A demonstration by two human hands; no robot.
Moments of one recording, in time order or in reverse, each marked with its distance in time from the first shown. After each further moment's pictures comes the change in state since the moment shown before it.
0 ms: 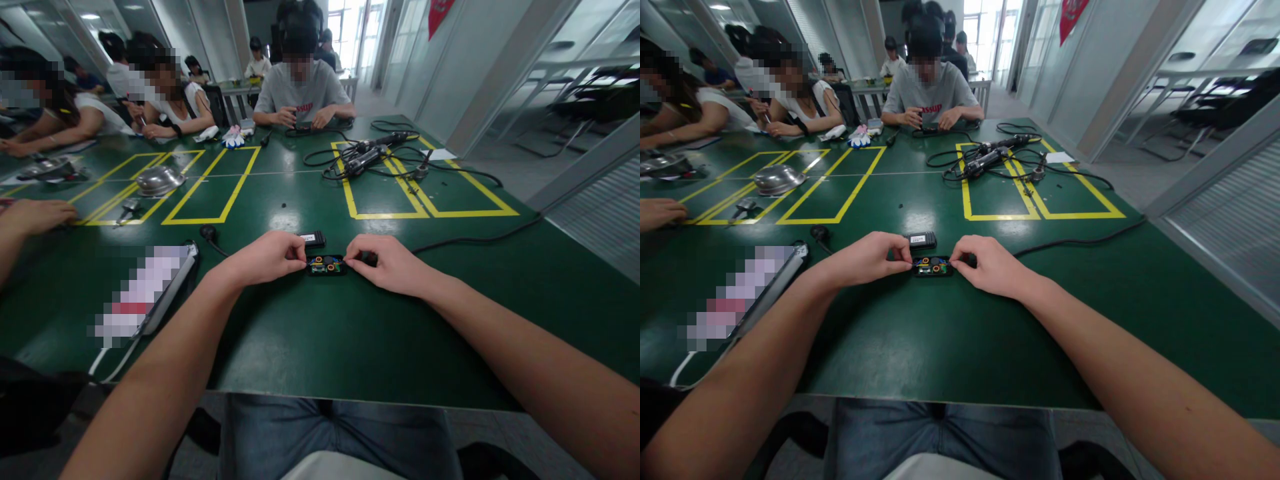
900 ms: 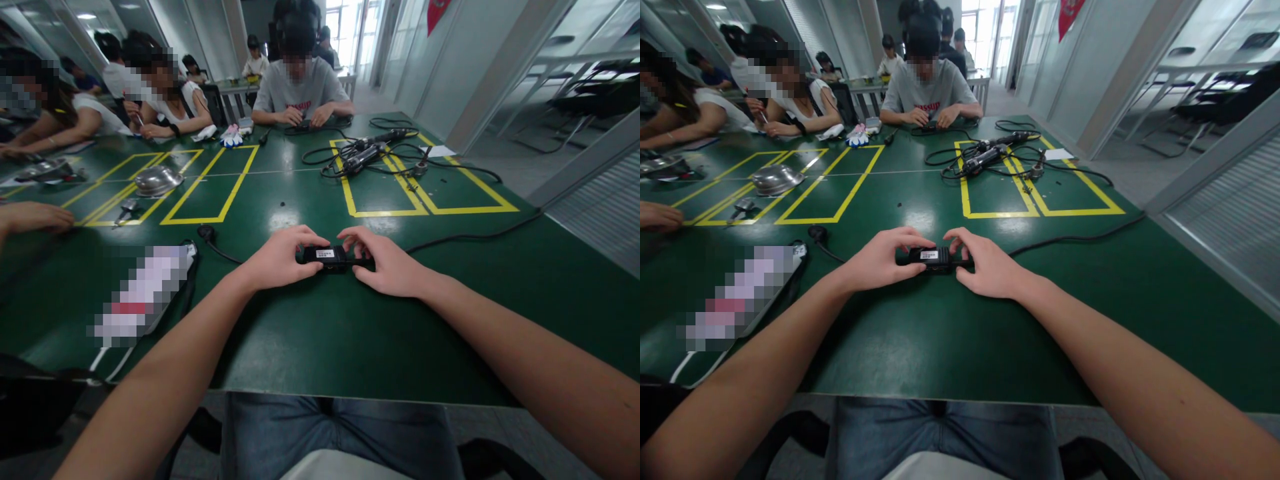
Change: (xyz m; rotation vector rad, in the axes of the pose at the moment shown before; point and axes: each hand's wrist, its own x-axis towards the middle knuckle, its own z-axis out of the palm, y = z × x) left_hand 0.005 0.005 0.021 -0.016 0.191 0.226; right_hand -0.006 -0.001 0.006 0.055 -0.004 0.043
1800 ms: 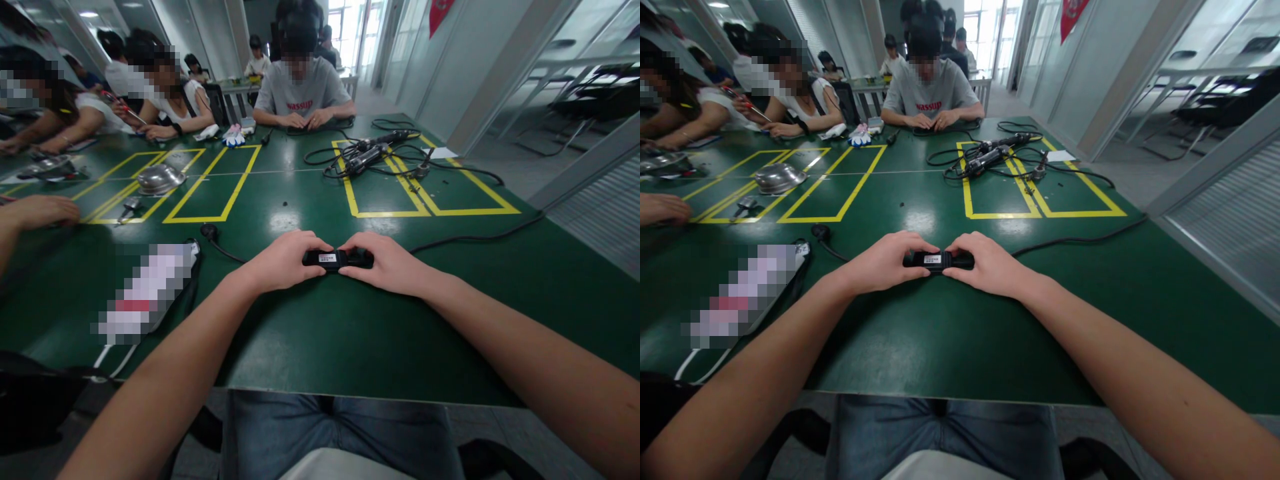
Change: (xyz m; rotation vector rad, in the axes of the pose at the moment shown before) left_hand 0.003 0.006 0.001 0.174 -0.110 -0.045; right_hand 0.004 0.009 0.002 -0.126 0.009 -0.043
